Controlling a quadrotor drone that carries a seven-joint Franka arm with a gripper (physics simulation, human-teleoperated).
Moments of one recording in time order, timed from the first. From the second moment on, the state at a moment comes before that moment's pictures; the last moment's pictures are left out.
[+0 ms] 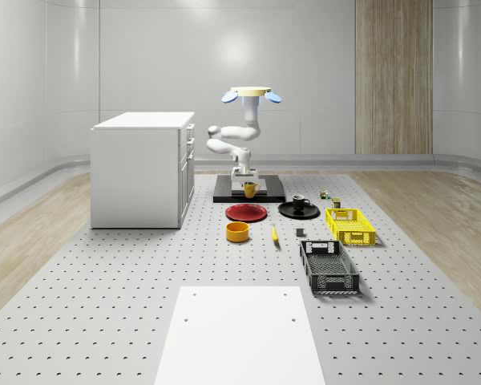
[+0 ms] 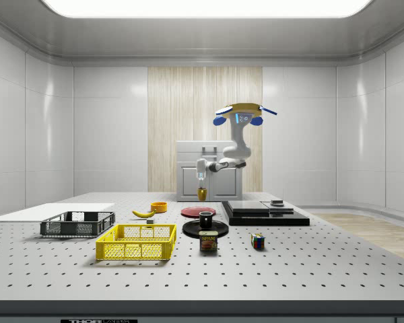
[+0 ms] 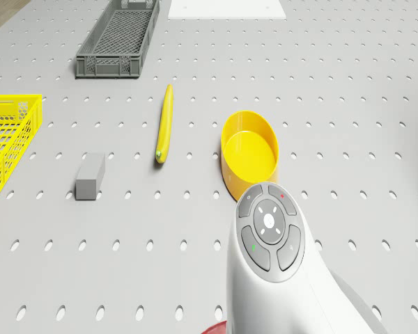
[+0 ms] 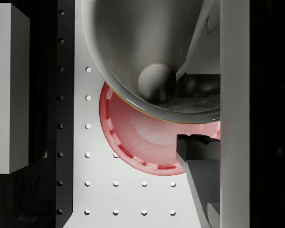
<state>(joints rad) -1.09 -1.52 1.11 -2.73 -2.01 1.70 1.50</state>
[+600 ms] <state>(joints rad) -1.08 -1.51 1.02 -2.66 -2.09 1.75 1.44</state>
